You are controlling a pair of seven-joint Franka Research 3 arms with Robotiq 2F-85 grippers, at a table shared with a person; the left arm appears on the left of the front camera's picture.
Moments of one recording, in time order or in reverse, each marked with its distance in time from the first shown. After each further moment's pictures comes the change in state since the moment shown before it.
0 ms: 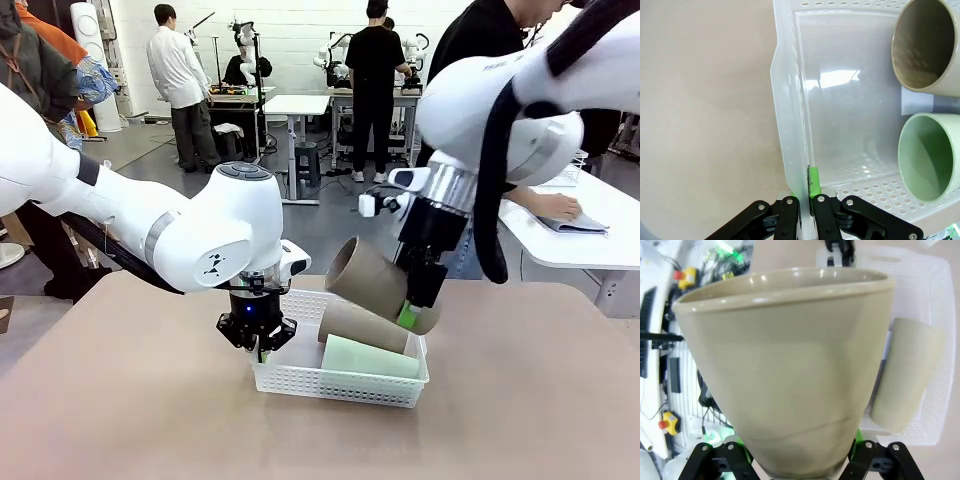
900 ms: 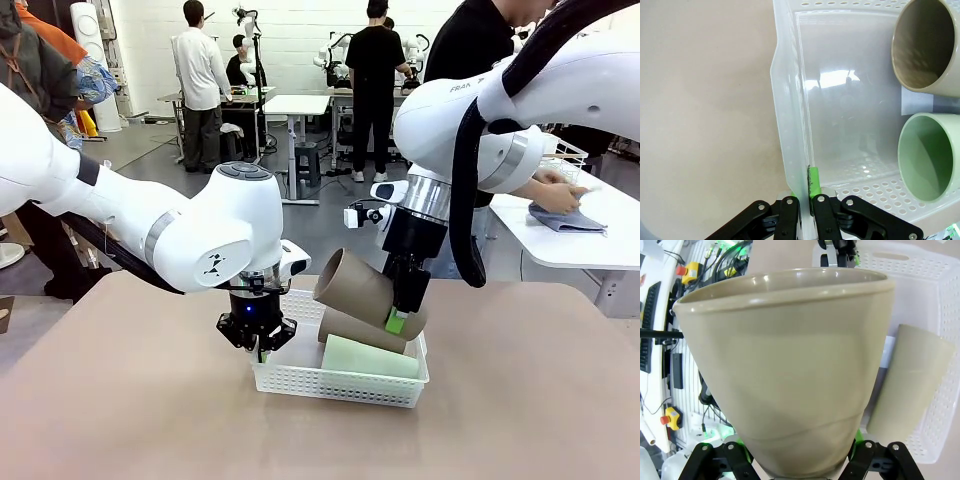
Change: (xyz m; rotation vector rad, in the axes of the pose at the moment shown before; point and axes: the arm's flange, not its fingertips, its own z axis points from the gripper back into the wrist) left arm 0.000 0.000 0.000 0.000 0.000 0.000; right arm 0.012 -0.022 -0.019 0.050 0.021 0.012
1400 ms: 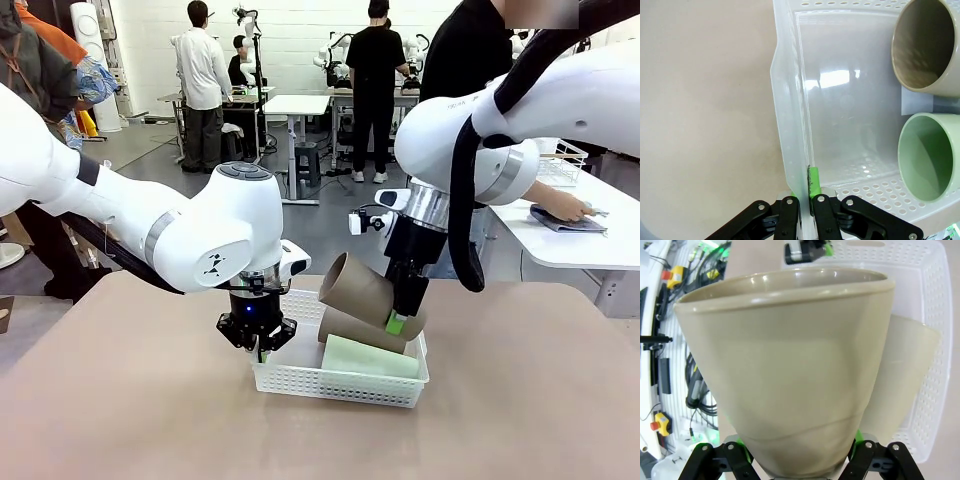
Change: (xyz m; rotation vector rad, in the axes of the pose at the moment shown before) left arm 0.000 0.000 0.000 0.000 0.000 0.000; right arm -0.013 -0.026 -0.011 -0.051 -0.014 -0.028
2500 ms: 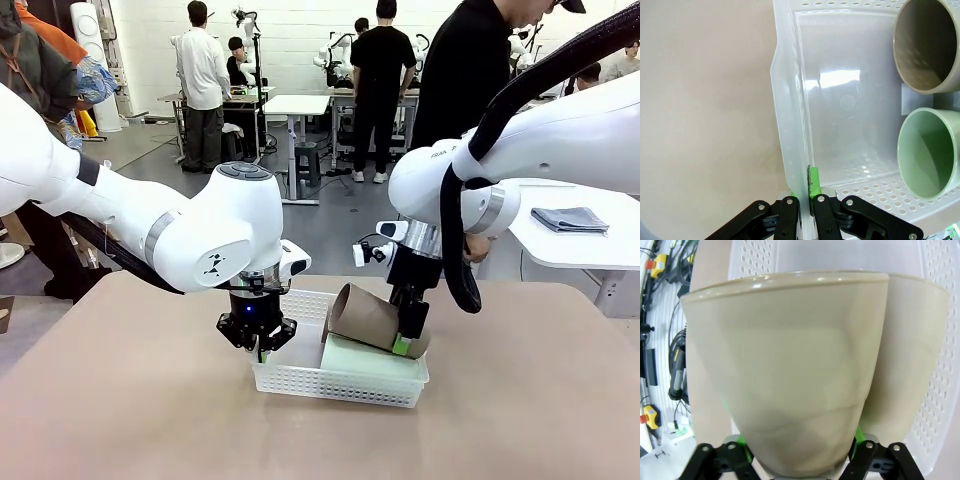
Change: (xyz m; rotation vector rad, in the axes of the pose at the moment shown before) left arm 0.000 0.000 0.000 0.000 0.000 0.000; right arm -0.024 -0.038 -0.044 0.005 0.063 -0.009
